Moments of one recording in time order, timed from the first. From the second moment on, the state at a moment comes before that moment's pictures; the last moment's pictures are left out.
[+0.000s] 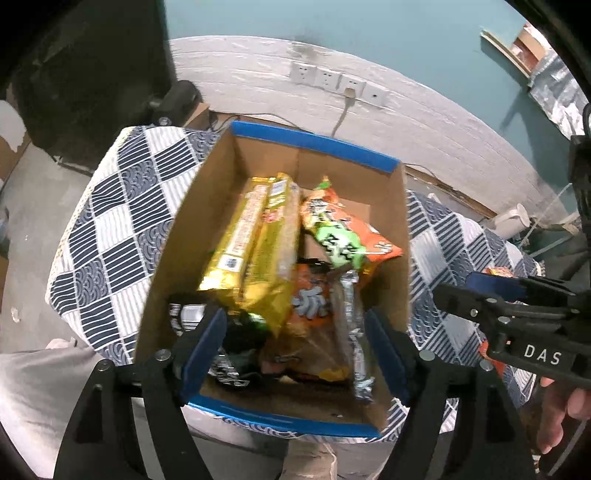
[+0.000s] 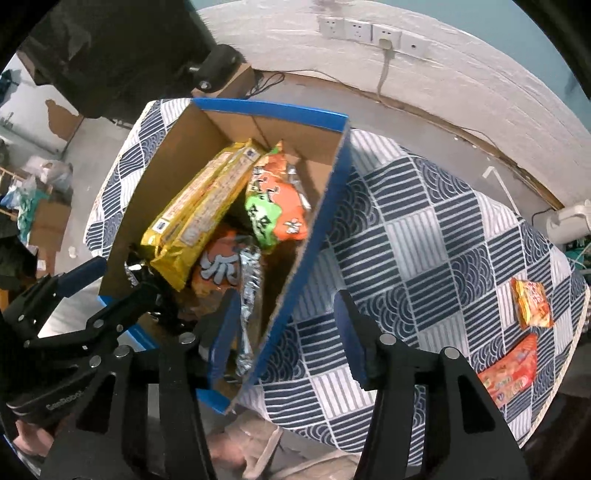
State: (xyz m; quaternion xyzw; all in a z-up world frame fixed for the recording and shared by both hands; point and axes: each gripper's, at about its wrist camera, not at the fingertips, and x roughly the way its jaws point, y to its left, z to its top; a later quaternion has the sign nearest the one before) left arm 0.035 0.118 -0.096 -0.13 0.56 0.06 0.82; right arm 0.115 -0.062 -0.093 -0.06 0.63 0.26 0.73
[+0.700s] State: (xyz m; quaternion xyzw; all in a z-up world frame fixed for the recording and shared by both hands) left arm 0.059 0.005 -0.124 -0.05 0.59 0.01 0.81; right arm 0.115 -0.212 -0.124 0.00 0.66 0.17 0.73
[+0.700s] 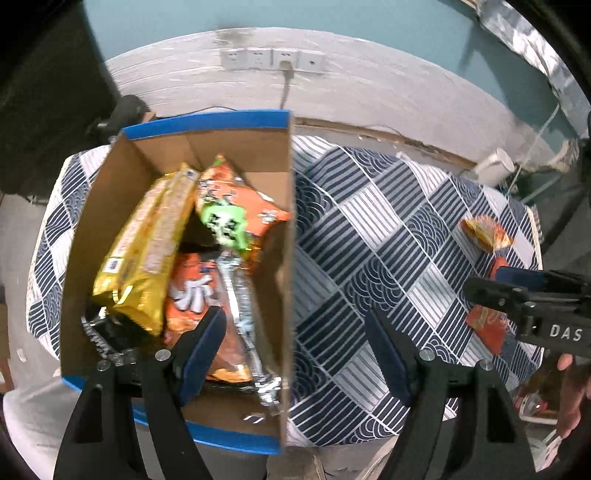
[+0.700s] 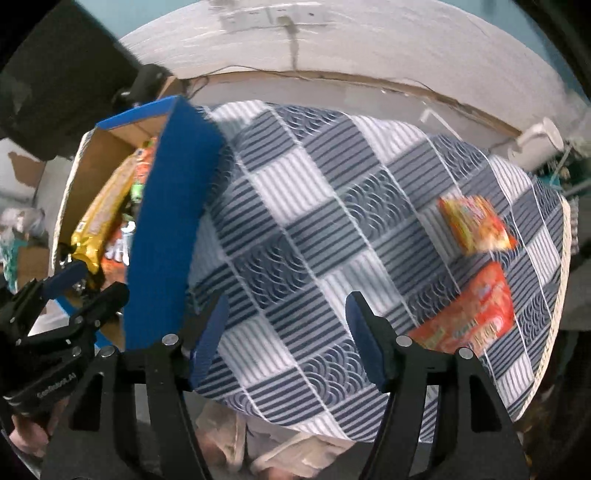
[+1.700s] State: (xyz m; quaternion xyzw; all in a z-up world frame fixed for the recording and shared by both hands) left arm 0.125 -0.163 -0.173 0.03 0.61 -0.11 0.78; right arm 0.105 -0.432 -0.210 0.15 0.70 -0.03 0.69
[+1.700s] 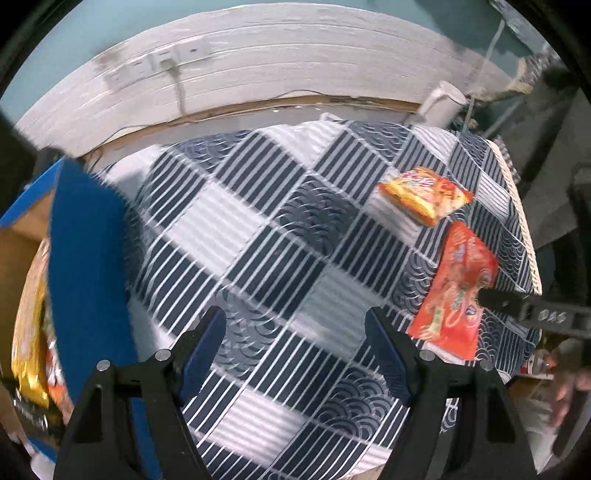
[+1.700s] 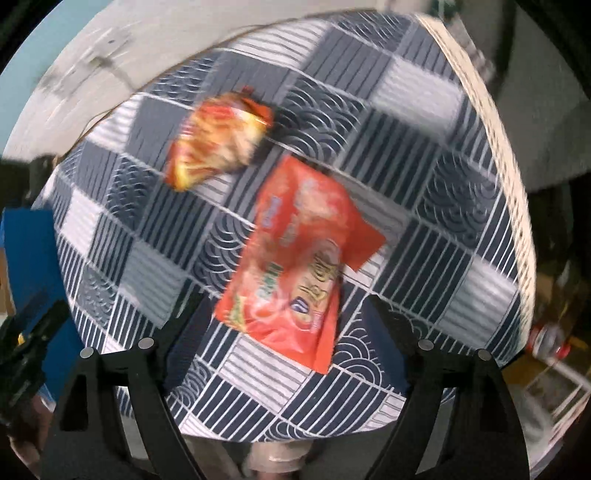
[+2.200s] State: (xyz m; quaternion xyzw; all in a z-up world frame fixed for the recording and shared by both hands) left arm 0.162 -0.194 -0.211 0.07 0.61 -0.14 0.78; right arm 0.095 -0.454 -0.257 0.26 0.66 -0.10 0.69
